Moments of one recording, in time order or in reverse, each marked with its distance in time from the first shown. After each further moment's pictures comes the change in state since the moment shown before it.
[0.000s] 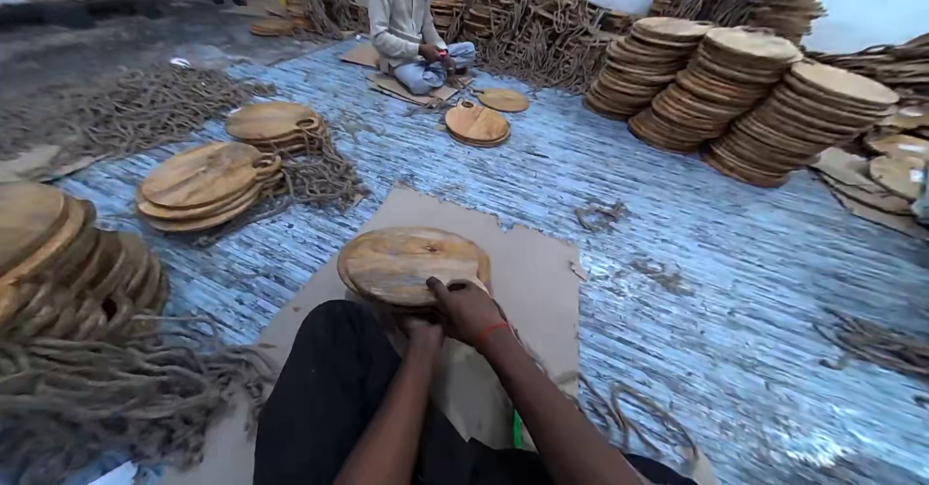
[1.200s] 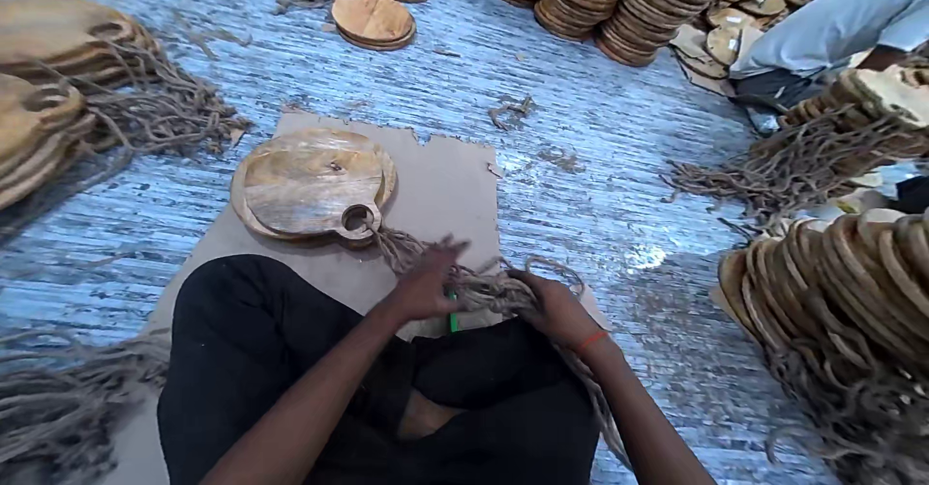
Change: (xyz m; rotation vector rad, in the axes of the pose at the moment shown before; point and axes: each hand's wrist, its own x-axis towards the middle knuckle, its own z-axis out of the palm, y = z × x) left_hand -0.050 -0.038 -0.031 1.815 -1.570 0.489; right_hand -0.242 0.104 0.054 0.416 0.100 0.541
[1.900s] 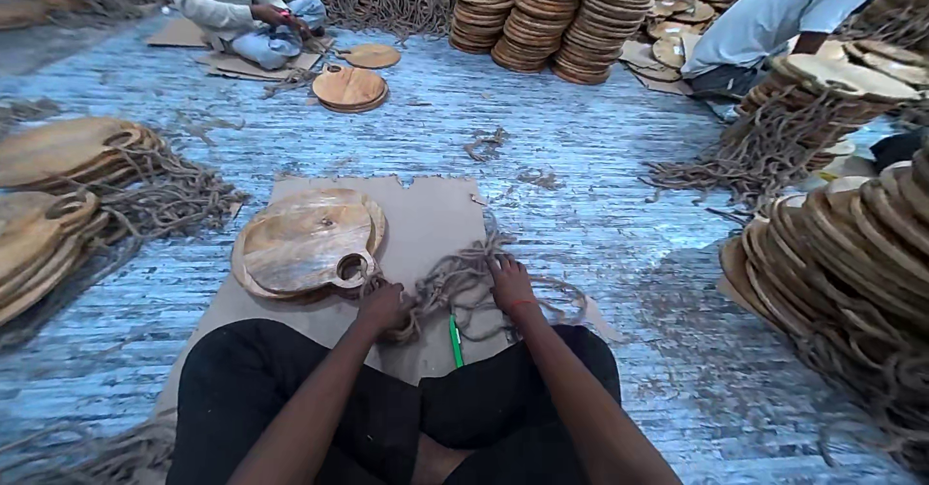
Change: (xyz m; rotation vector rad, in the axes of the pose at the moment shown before) left_hand 0.019 -0.048 -0.044 0.391 -0.355 -0.627; right_hand 0.120 0.033 0.062 -0.201 0.257 0.127
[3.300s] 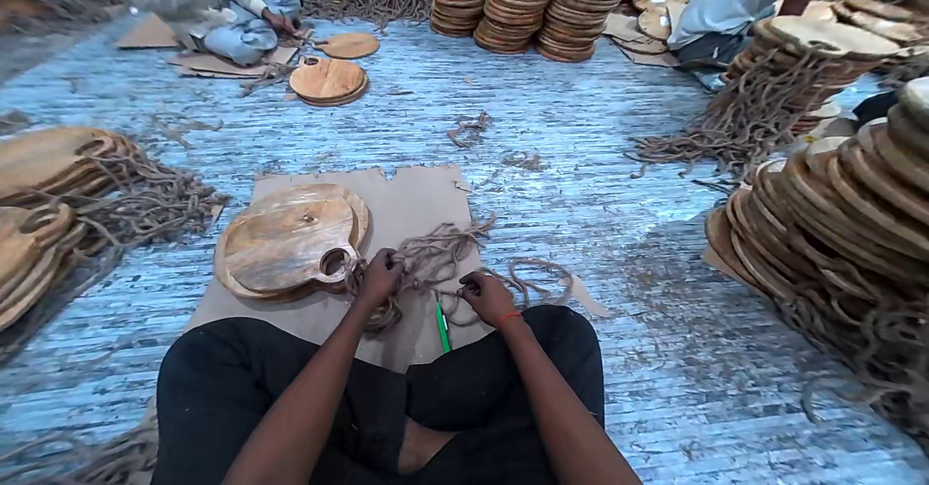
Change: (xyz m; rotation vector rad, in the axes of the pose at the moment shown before) left_hand 0.028 0.026 0.008 -0.688 0.316 0.056; right_hand -0.055 -0.018 -0.007 0.640 -0.162 0.112
